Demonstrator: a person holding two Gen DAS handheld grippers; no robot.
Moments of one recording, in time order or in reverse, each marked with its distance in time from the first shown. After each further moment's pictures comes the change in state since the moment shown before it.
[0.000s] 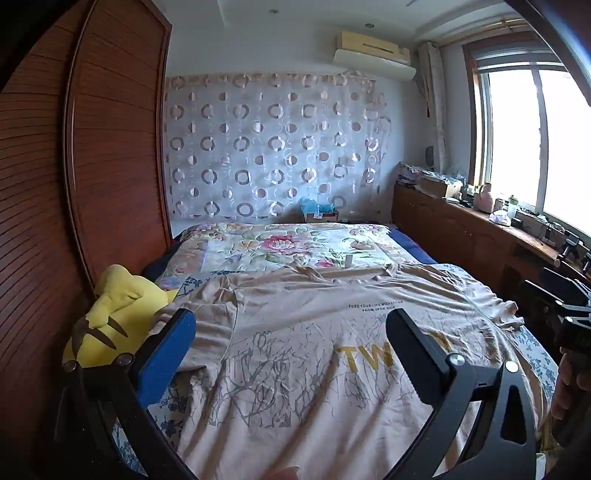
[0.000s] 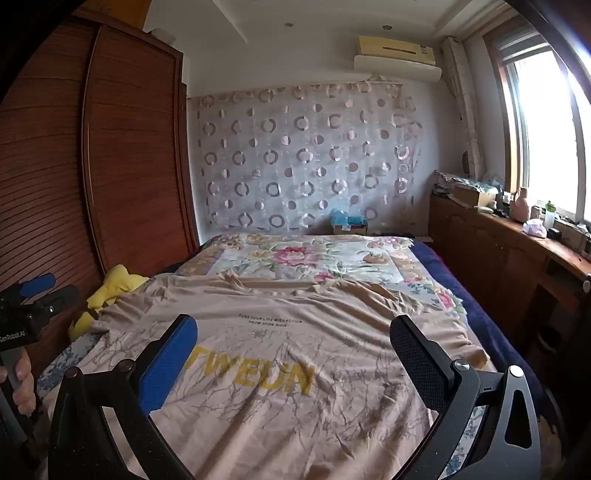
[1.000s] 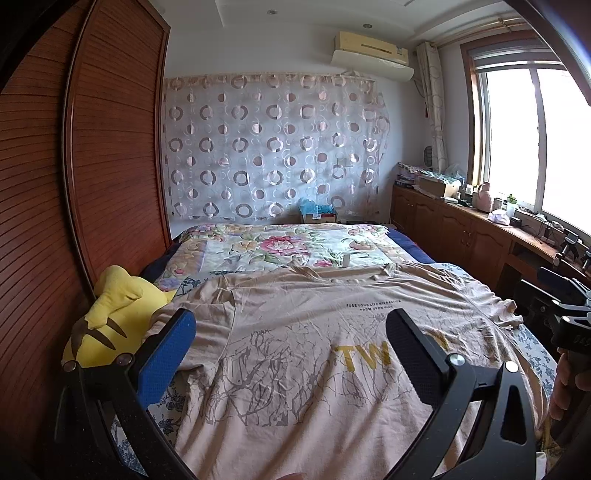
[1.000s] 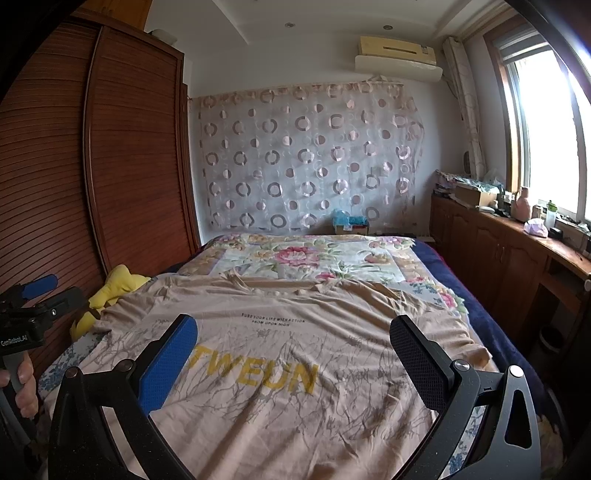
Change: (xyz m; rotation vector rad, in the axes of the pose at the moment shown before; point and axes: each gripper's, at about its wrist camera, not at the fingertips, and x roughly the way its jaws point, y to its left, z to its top) left arm -0.003 0.001 -0.003 0.003 -0.006 -0.001; right arm 0.000 0.003 -0.001 0.001 0.005 -0.002
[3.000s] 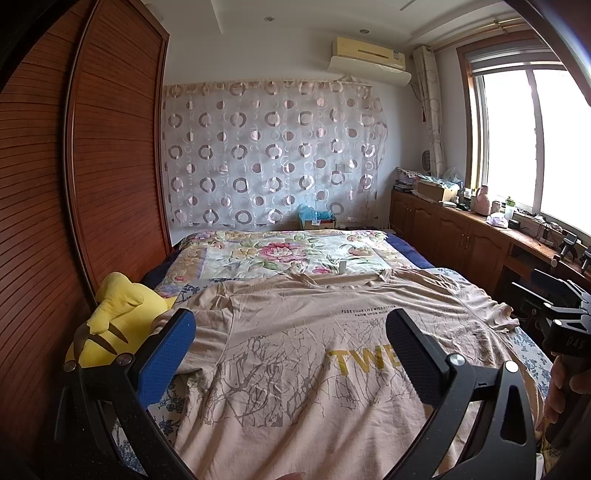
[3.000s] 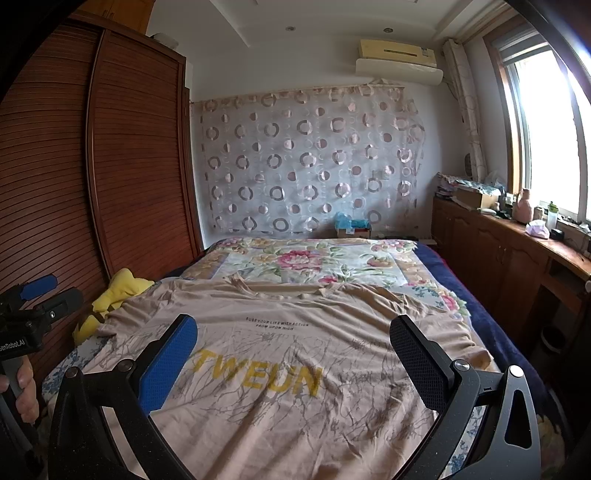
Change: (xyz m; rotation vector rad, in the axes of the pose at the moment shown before) left arm -0.010 -0.010 0.011 0.006 -0.014 -0.001; right arm -0.001 0.002 0.001 0.005 -0.011 0.011
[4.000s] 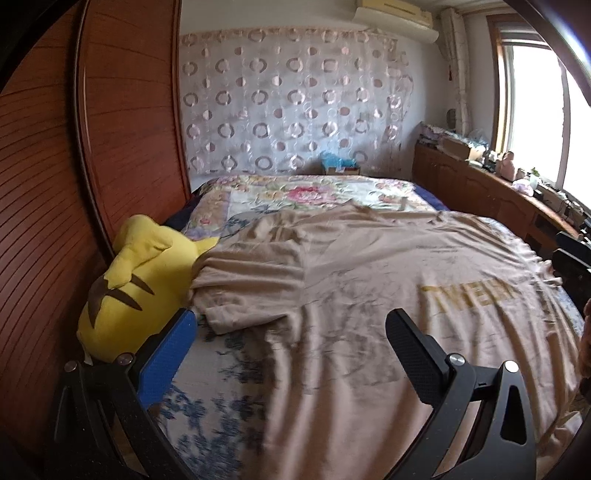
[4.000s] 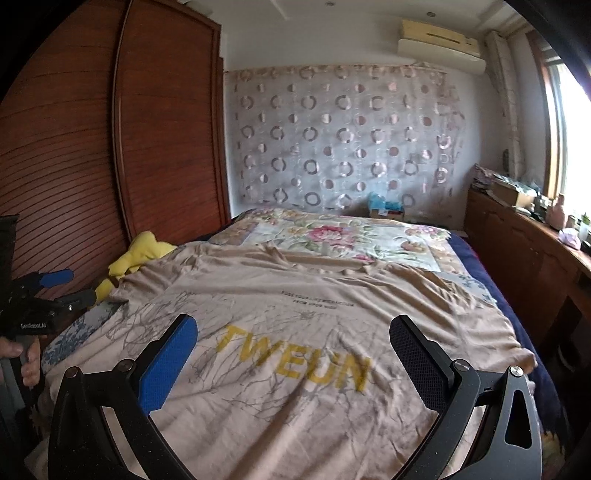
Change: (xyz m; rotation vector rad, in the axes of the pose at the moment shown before) left arm 0.055 0.102 -0.047 -0.007 0.211 0.058; right arm 0.042 0.011 0.003 -0.091 0.105 0.121
